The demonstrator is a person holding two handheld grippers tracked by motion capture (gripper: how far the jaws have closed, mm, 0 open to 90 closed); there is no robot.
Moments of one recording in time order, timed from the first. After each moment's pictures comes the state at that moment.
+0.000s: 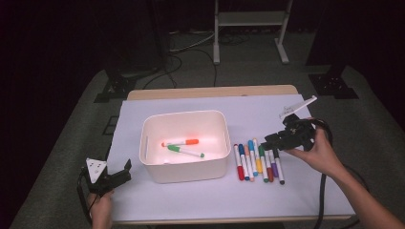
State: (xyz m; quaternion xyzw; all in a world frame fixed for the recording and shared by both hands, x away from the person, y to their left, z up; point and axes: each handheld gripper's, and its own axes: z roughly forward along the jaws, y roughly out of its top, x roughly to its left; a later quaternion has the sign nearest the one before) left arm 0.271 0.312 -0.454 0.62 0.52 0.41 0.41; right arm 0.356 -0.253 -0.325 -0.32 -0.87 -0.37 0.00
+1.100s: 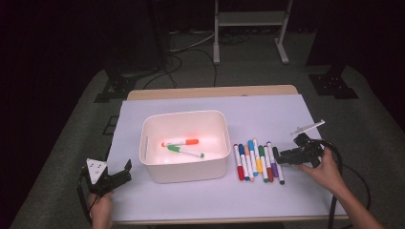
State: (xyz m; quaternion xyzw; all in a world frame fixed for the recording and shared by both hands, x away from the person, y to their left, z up) left arm 0.270 0.312 -0.454 0.62 0.52 0.41 0.42; right arm 0.356 -0.302 -0.415 -0.42 -0.85 -0.32 -0.01
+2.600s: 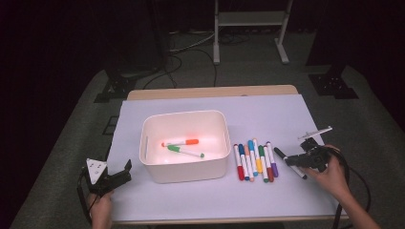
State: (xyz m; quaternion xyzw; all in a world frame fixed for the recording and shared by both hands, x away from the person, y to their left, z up) left arm 0.270 0.312 -0.454 0.62 0.52 0.41 0.42; right arm 0.346 -0.323 -0.428 -0.48 -0.83 -0.29 -0.04
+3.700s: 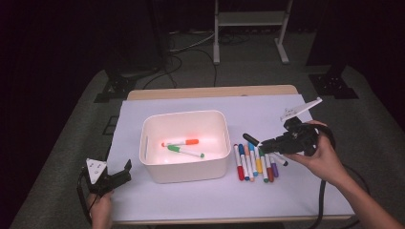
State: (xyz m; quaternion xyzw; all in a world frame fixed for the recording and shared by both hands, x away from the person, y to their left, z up) left arm 0.269 0.313 -0.454 0.62 0.52 0.41 0.42; right arm 0.323 -0.233 -0.294 -0.31 -0.87 -0.39 0.01
